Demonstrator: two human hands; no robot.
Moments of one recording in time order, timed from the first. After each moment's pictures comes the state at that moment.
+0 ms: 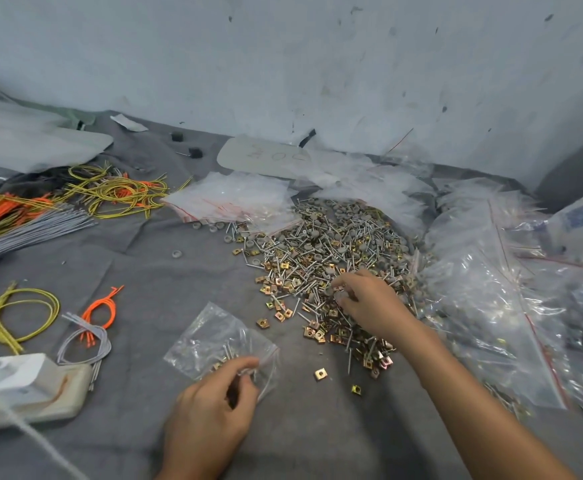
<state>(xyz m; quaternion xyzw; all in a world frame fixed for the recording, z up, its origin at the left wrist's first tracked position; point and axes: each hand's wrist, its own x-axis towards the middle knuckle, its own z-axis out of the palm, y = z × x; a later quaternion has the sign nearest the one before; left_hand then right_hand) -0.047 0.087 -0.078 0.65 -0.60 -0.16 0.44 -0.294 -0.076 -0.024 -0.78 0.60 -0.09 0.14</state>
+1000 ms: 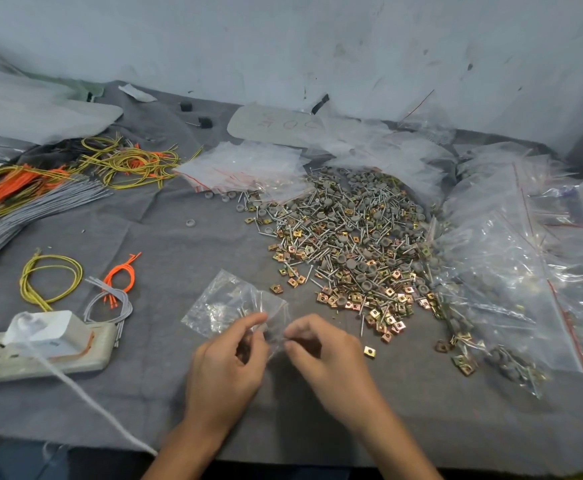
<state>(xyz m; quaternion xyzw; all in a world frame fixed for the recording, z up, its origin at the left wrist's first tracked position) -0.043 0.083 -0.089 0.61 -0.60 -0.17 0.49 -0.214 0.066 -0.061 -0.70 0.53 -0.33 0.35</state>
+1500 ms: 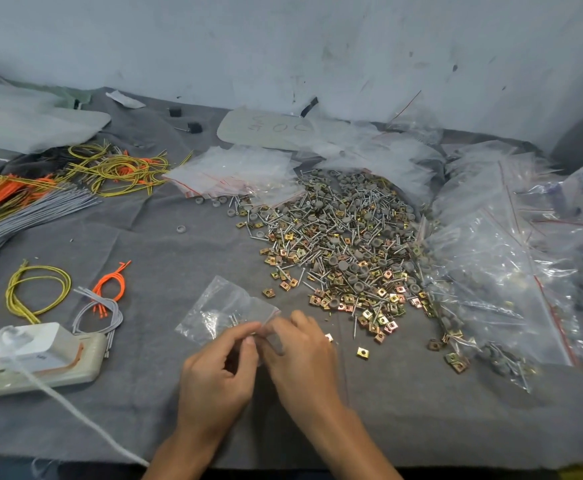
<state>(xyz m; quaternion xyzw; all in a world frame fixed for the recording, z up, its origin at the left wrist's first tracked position) -0.044 0.088 -0.087 0.58 -0.60 -0.14 0.54 -0.177 0.065 -0.064 -0.74 0.57 -0.33 0.16</state>
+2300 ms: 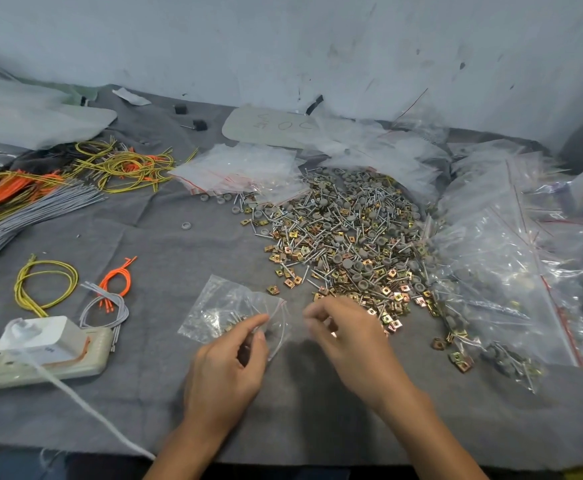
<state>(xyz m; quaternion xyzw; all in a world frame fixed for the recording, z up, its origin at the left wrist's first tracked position) -0.045 0.084 -0.086 0.61 -0.61 -0.16 0.48 -0.240 0.046 -0.044 -0.76 0.53 -0.30 0.23</state>
